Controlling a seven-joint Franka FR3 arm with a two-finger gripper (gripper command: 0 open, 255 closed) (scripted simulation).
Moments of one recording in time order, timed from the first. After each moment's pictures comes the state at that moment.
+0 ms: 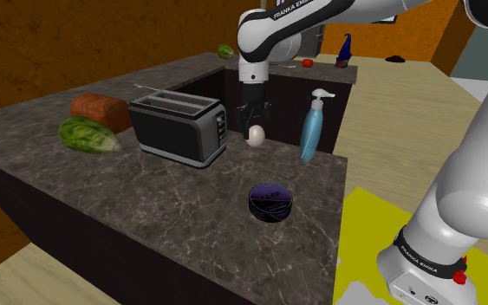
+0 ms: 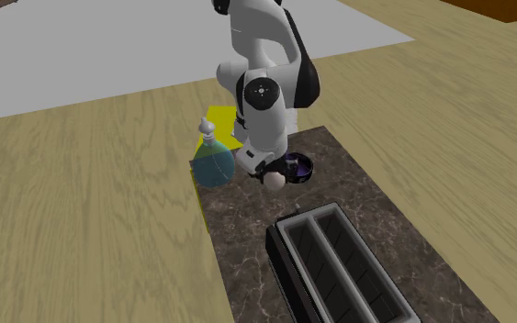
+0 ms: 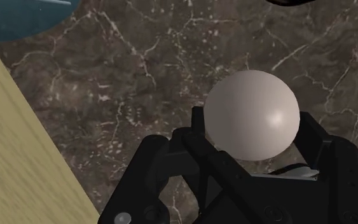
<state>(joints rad) 0.08 0.05 0.08 -1.99 0.15 1.87 0.11</state>
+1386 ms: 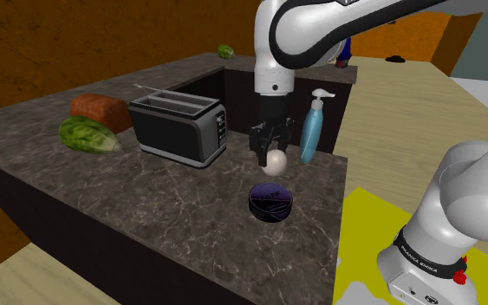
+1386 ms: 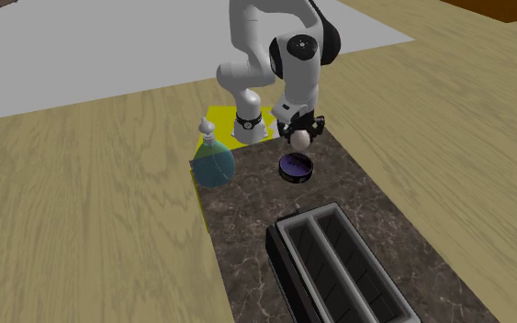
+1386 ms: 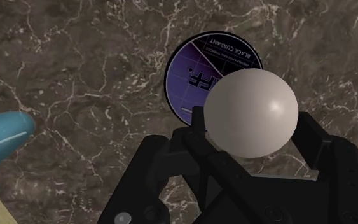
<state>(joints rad) 0.20 -0.36 0.20 -2.37 0.25 1.88 0.28</state>
